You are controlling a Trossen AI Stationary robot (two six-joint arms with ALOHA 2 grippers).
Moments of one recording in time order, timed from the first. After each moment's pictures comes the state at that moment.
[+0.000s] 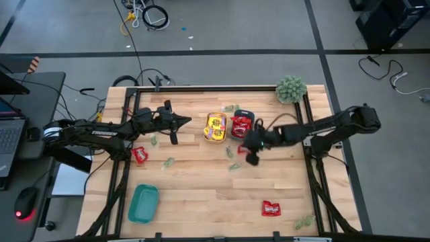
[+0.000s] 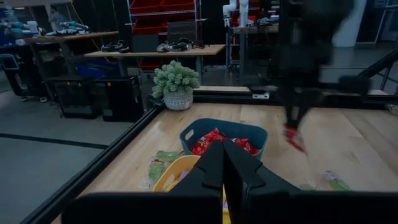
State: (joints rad) left arm 0.36 1.09 0.26 0.81 0.12 0.05; right arm 0.01 1.35 0.68 -0.19 0.14 0.31
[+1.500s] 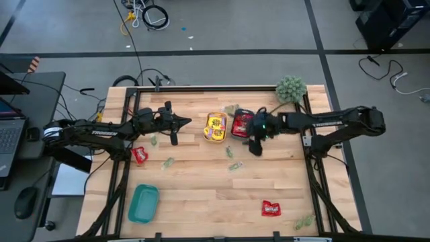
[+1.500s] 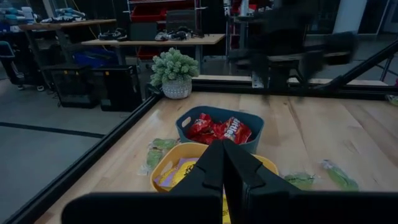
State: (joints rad) left arm 0.36 1.09 0.26 0.76 0.12 0.04; right arm -0.14 1.27 0.75 -0.33 -0.10 0.21
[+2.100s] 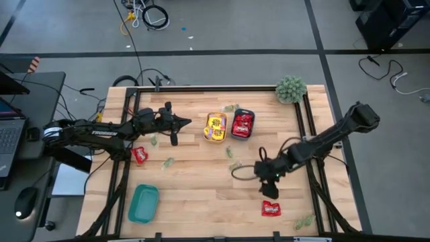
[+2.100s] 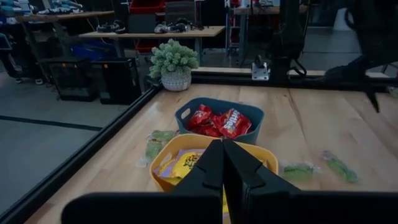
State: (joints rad) left arm 0.36 1.09 0.26 0.73 0.12 0.04; right arm 0.43 1.36 0.75 -0.41 -0.19 0.81
